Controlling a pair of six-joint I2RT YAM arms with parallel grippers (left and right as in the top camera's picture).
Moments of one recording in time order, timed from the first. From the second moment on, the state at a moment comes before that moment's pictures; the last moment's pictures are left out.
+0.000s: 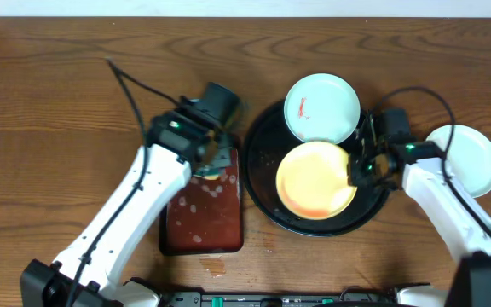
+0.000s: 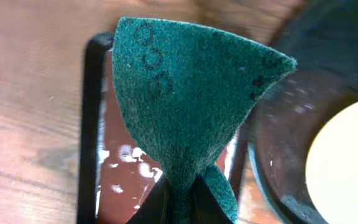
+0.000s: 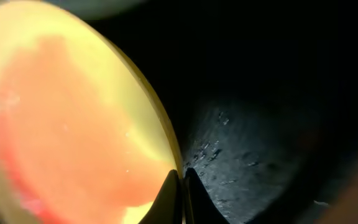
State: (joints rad) left arm -0.45 1.49 1.30 -1.15 -0.17 -0.62; right arm 0.15 1.47 0.93 -0.75 -0.10 0.18
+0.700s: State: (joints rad) left arm -0.26 1.39 1.09 -1.01 0.06 -0.61; right arm 0.54 1.29 1.08 -0.81 0.39 0.04
